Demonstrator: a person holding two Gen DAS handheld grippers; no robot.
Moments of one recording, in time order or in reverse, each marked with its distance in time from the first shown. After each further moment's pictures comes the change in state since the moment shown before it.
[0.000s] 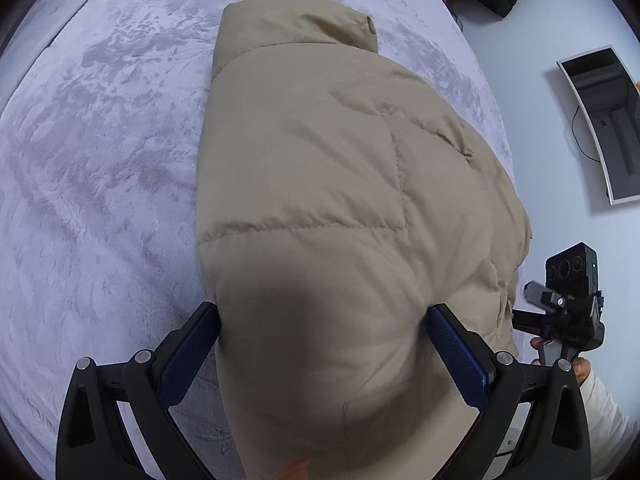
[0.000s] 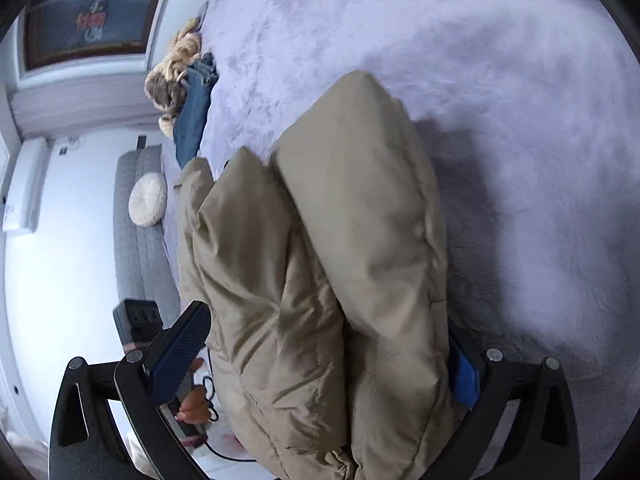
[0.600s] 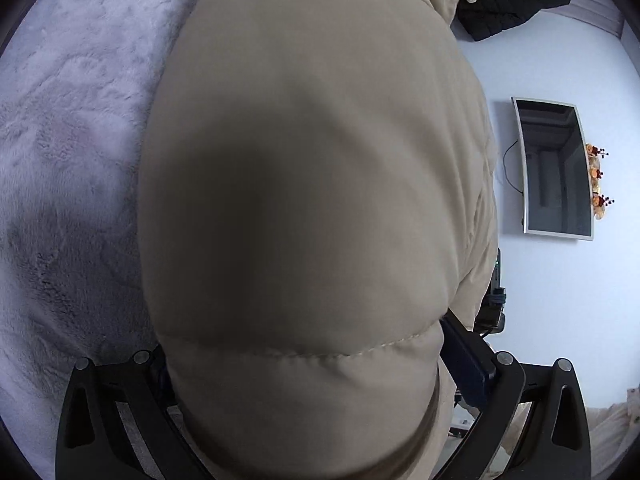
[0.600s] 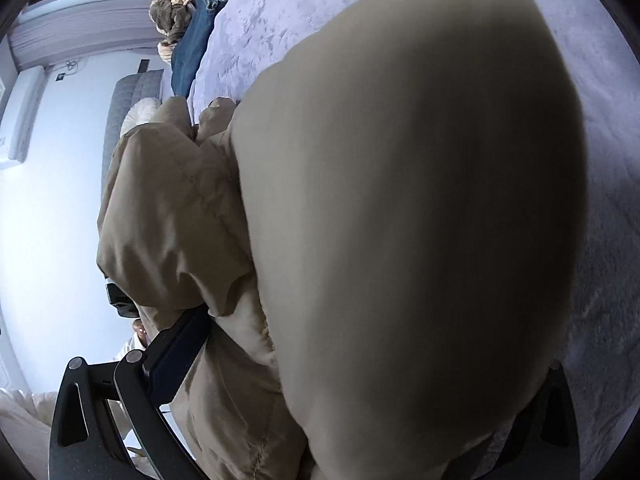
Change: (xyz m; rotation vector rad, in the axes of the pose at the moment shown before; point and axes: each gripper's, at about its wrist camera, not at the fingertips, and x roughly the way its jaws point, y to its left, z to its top) left arm 0.071 0.044 0.033 -0.157 0.131 -0.410; right arm 0.087 -0.006 0.041 -0.065 0.201 0.033
